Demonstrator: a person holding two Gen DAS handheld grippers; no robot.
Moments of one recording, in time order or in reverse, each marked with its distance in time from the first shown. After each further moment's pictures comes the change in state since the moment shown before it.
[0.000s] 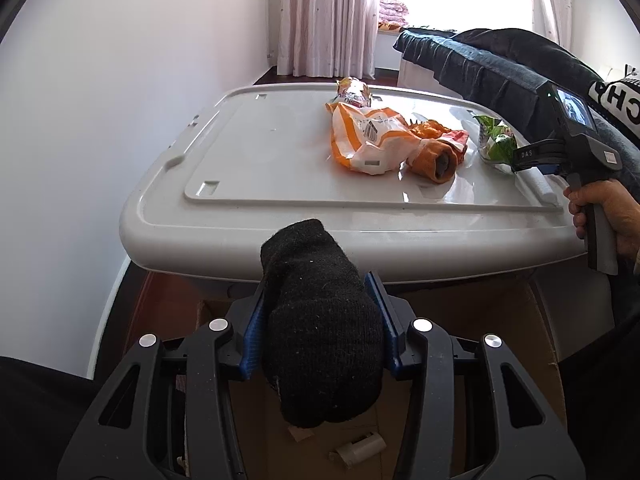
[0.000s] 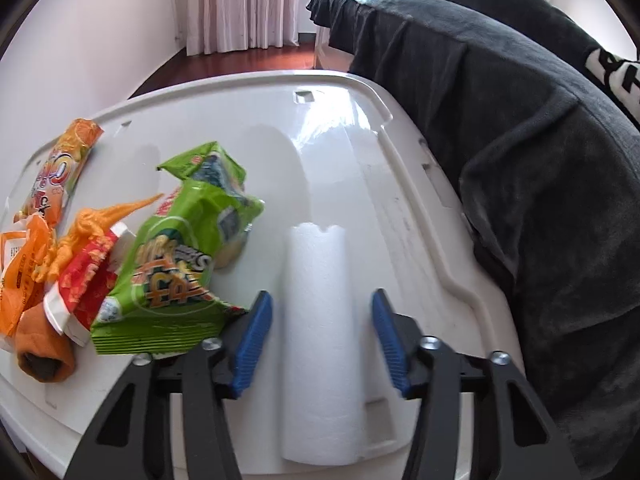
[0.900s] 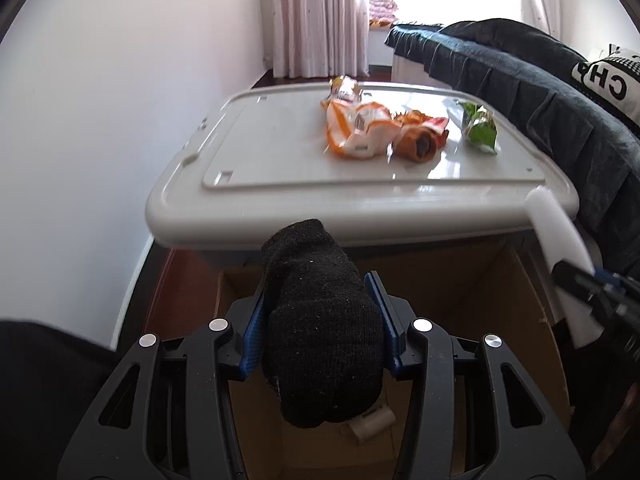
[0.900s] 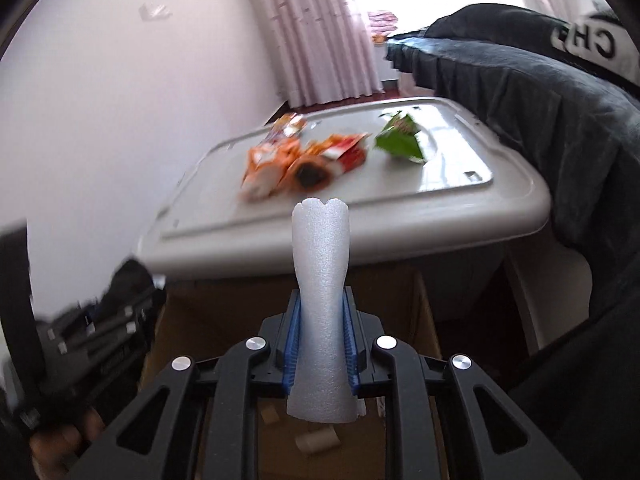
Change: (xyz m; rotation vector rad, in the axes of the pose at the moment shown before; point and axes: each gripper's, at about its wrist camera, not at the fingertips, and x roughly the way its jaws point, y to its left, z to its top) left arm -0.044 -0.004 -0.029 0.051 0.017 0.021; right arm -0.194 0.058 -0.237 -0.028 -0.194 0.413
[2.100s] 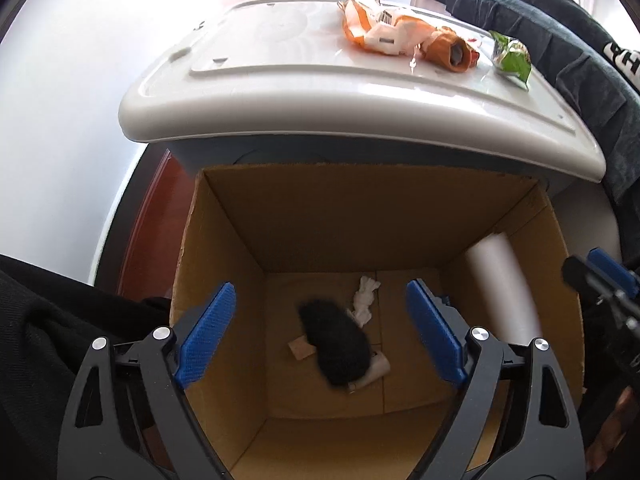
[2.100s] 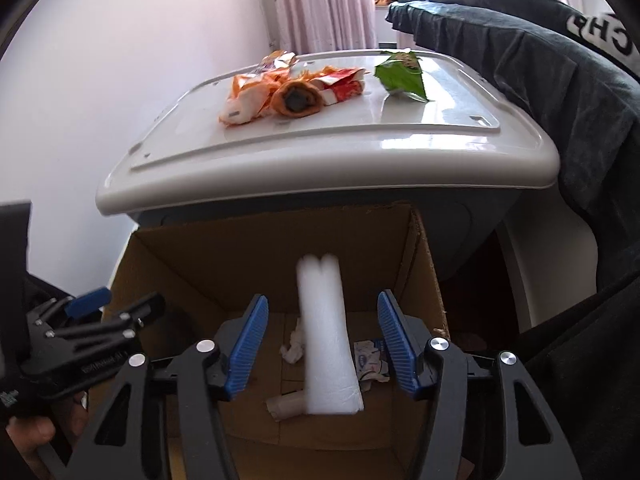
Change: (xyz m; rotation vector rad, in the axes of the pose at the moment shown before) left arm 0.056 0.009 -0.031 -0.069 0.253 -0.023; right arm 0.035 -0.015 -0.014 0.031 0.120 -0.079
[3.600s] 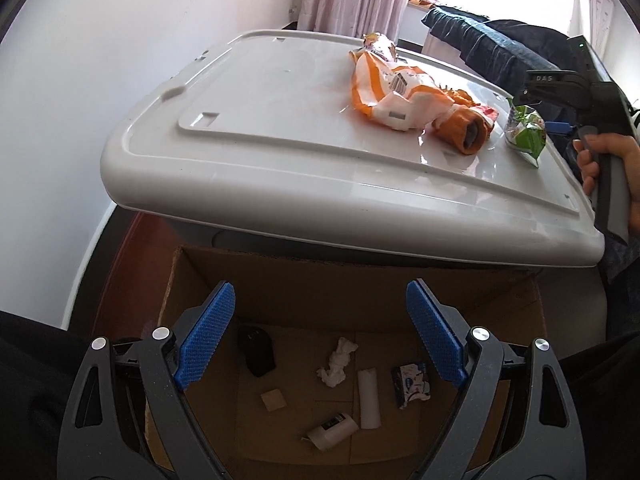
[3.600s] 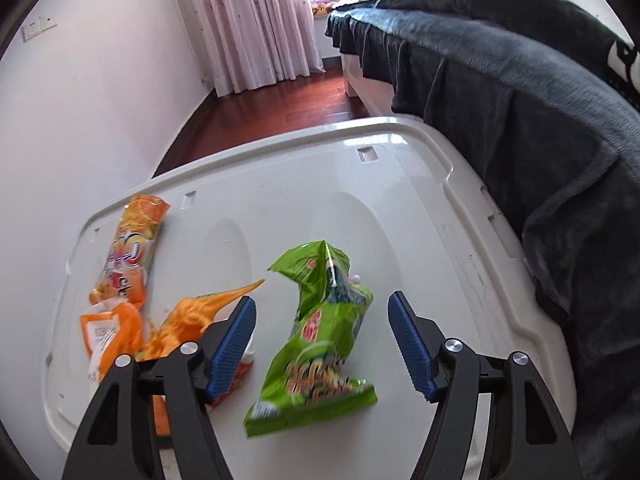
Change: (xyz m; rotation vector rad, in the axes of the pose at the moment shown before) left arm 0.009 0.000 0.056 -0.110 -0.118 -0.036; right arm 0.142 -0.094 0.274 0.158 -0.006 -0.102
